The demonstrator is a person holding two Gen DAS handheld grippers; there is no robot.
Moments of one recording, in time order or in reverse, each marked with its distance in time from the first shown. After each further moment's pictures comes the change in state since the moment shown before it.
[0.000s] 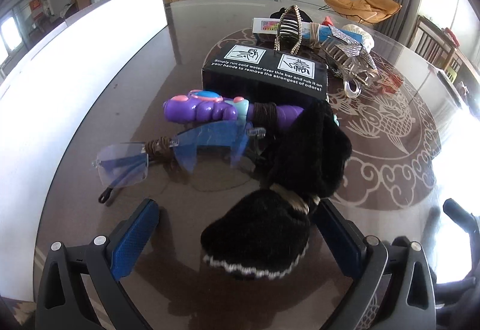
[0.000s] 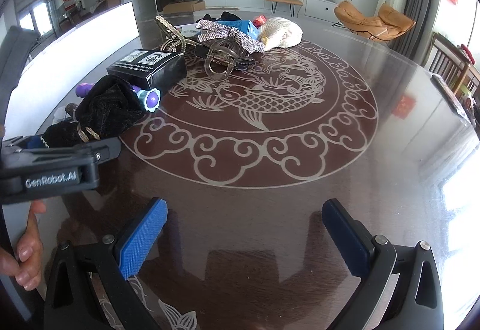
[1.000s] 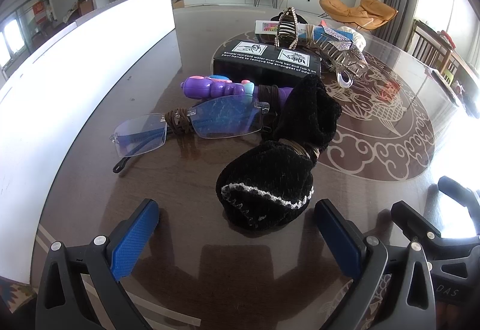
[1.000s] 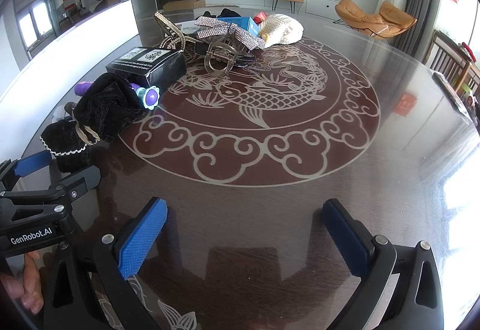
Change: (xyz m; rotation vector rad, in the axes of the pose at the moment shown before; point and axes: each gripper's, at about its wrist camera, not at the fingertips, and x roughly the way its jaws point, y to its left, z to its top) left arm -0.009 0.003 -0.022 -0.011 -0.035 0.002; right arm 0.001 -0.001 0.001 0.006 0.010 0.010
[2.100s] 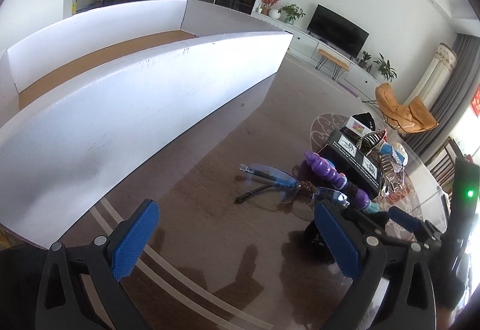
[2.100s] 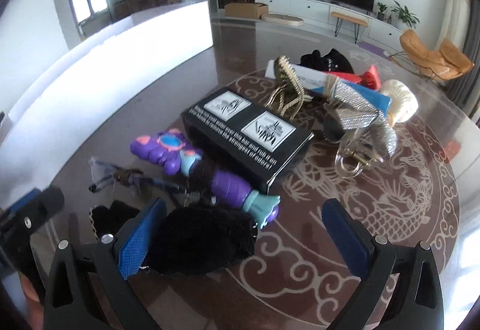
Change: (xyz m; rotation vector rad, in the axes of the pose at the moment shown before) left arm -0.045 0.111 -0.013 -0.486 -0.168 0.016; right arm 0.036 0.091 0.080 -0.242 -0.034 0.213
